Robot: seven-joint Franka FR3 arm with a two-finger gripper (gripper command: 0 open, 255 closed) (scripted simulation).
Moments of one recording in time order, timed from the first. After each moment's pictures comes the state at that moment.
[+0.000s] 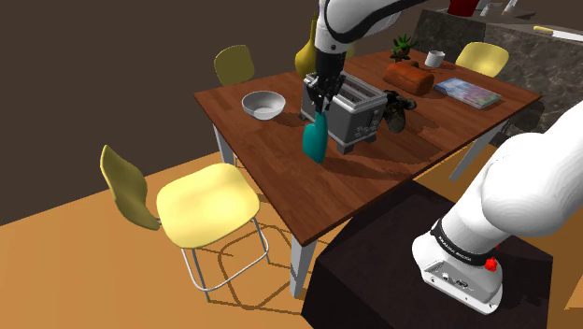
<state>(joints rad) 0.04 -0.22 -0.05 -2.30 -0.01 2.07 0.12</state>
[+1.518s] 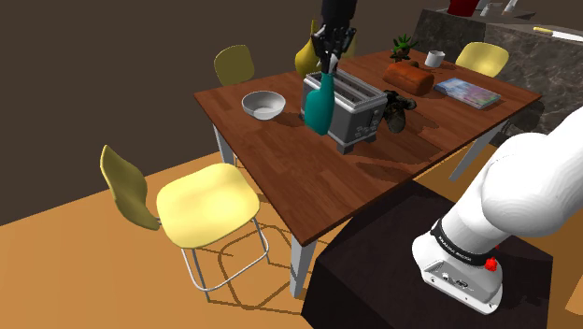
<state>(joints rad) 0.04 -0.28 -0.04 -2.04 -0.01 1.76 0.13</state>
